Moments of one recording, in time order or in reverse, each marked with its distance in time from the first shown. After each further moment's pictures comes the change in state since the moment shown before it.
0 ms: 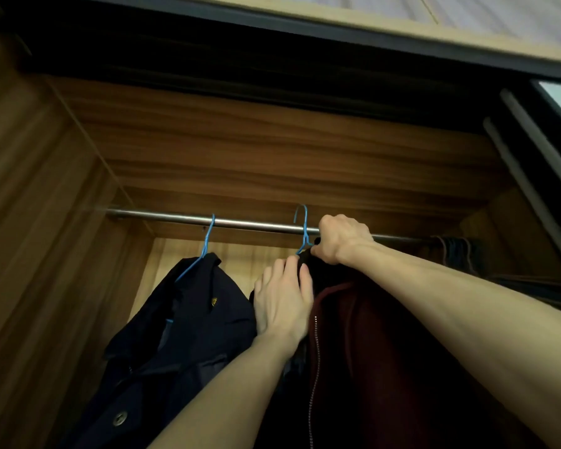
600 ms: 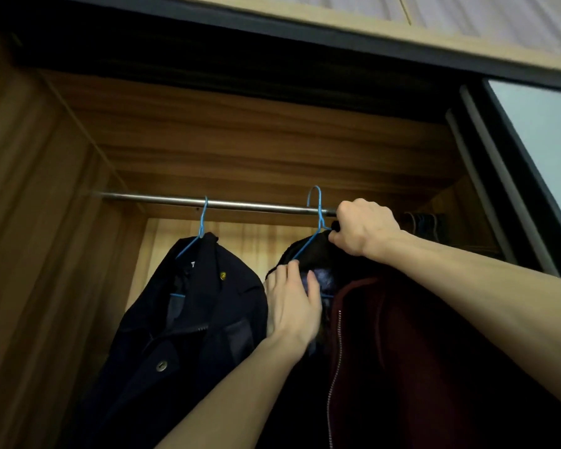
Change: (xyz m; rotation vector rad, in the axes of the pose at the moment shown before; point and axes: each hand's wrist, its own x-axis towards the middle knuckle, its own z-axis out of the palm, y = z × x) left_hand -0.061 0.027 -0.010 -0.133 -0.113 -0.050; right_hand -0.082 0.034 -0.042 -0.141 0.088 -0.046
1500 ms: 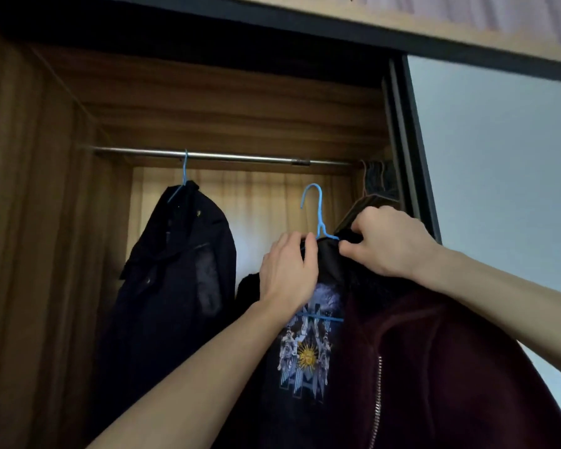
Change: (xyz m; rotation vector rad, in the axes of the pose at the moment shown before) left_hand -0.108 0.084 -0.060 -0.190 -0.169 0.002; right_hand -0.191 0.046 -0.088 0.156 -0.202 0.024
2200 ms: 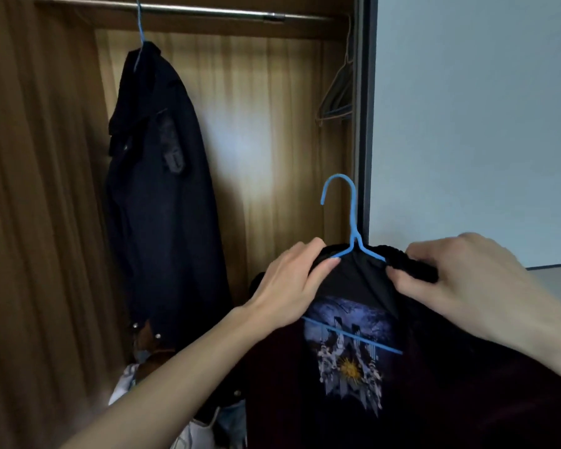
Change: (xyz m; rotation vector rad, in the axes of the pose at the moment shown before) left_hand -0.236 0.067 0.036 -0.076 -0.441 0.079; right_hand -0.262 0.109 -0.024 0.147 -0.300 0.000
